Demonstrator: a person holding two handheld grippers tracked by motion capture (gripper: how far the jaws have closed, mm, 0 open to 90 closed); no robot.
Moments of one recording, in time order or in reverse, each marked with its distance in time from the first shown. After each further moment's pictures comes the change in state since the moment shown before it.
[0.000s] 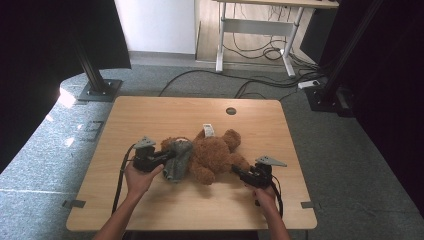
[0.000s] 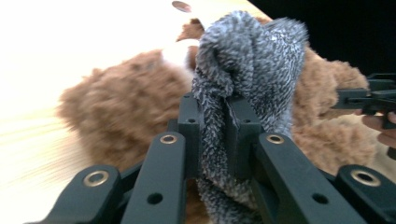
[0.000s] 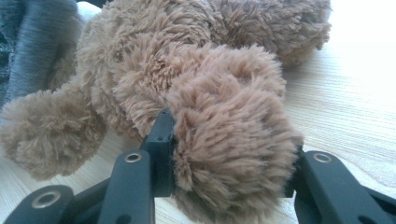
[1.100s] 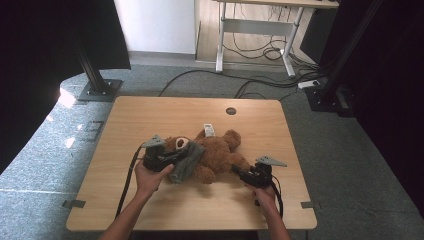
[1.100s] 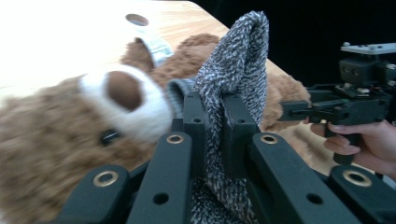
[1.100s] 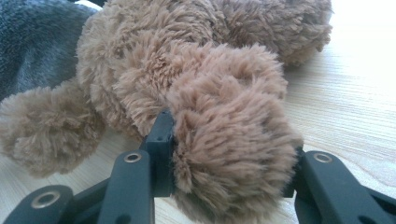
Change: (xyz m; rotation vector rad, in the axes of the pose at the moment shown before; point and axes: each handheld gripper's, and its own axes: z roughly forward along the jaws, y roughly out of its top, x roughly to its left) left arm -0.035 0.015 0.016 -0.030 -0.144 0.028; right arm -0.001 0.000 0.001 -0.004 0.001 0.009
